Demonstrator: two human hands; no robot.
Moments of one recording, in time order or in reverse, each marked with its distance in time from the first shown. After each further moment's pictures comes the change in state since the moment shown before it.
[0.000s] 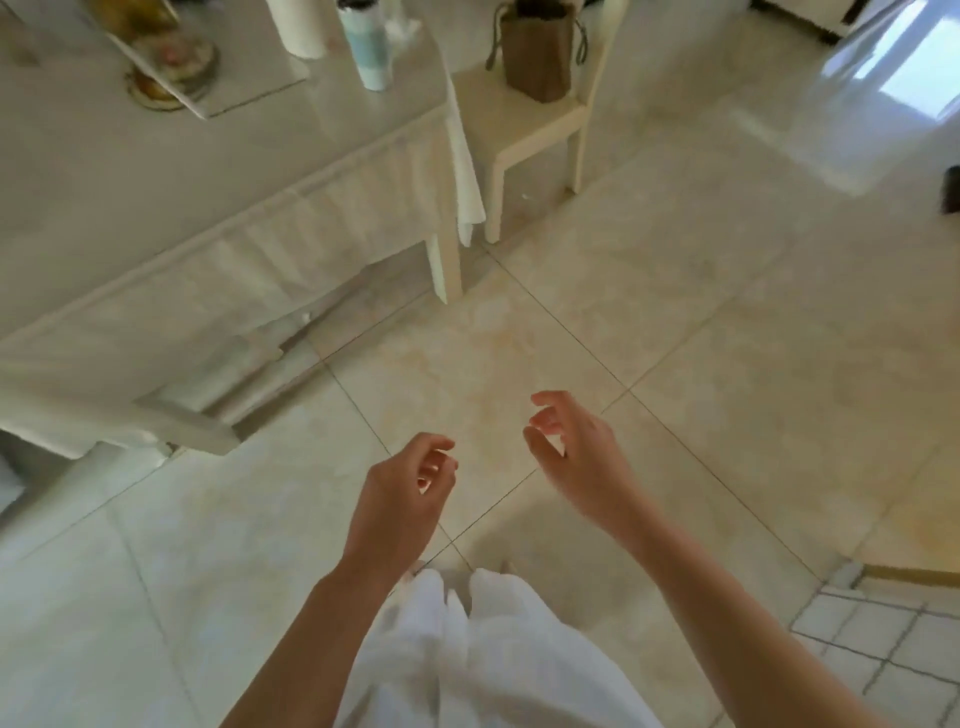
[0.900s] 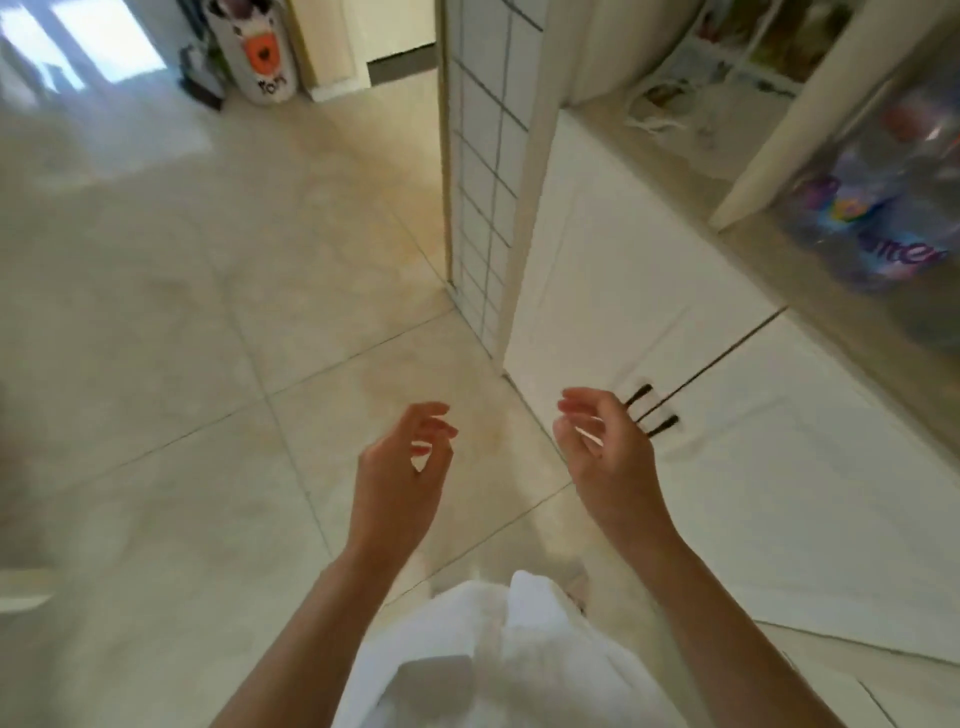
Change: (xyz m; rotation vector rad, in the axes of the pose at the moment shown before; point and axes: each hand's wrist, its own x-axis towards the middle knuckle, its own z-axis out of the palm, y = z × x) left_hand -0.212 0.084 0.161 -0.006 -1.032 0.934; right_hand -0.425 0.038 0.045 0.505 1.448 0.890
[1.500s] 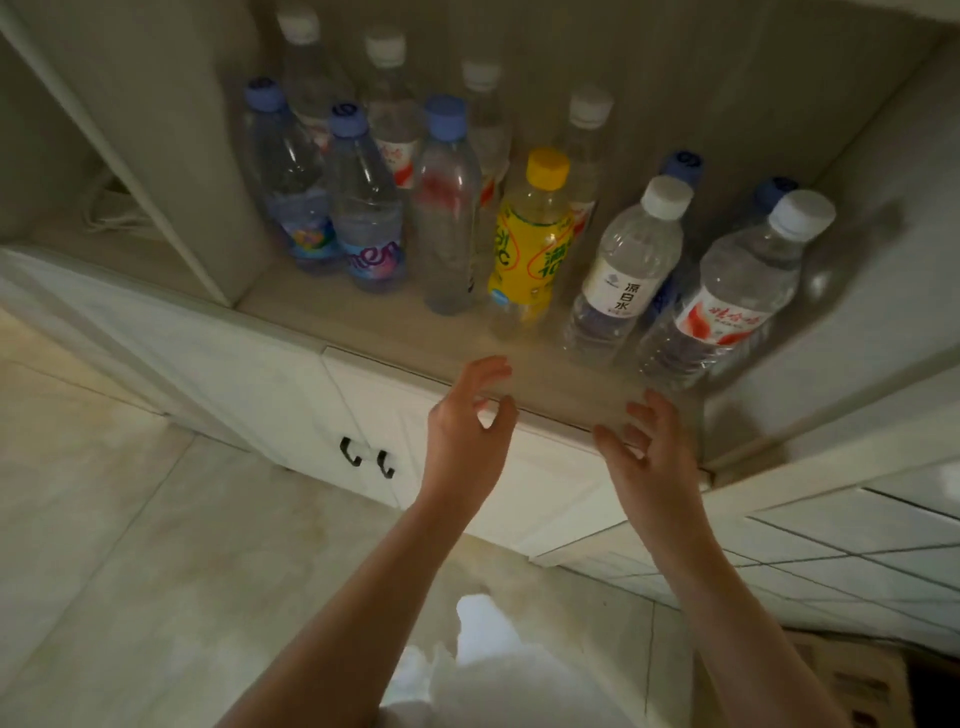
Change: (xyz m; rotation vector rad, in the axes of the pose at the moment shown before) left_hand -0.026 0.230 0.358 -0.229 -0.666 0.306; right_hand -0.042 0.155 -0.317 0.066 0.755 0.395
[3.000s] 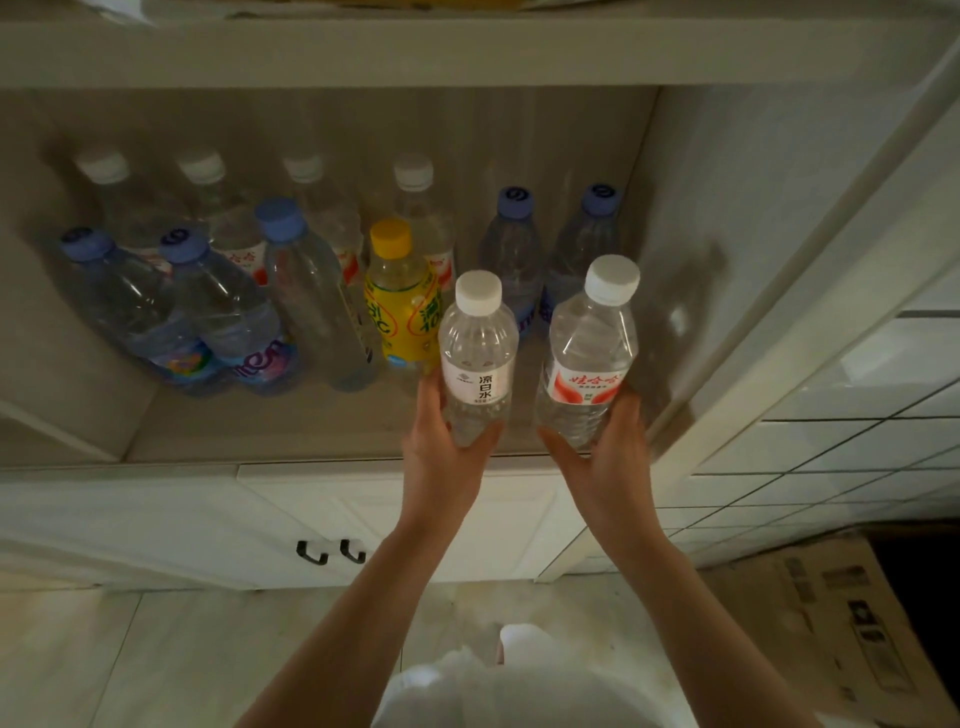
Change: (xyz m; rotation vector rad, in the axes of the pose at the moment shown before) left_hand 0.034 0.011 0.032 -0.033 -0.188 0.150; right_hand 0.001 -0.001 -0.005 -0.041 0.350 -0.074
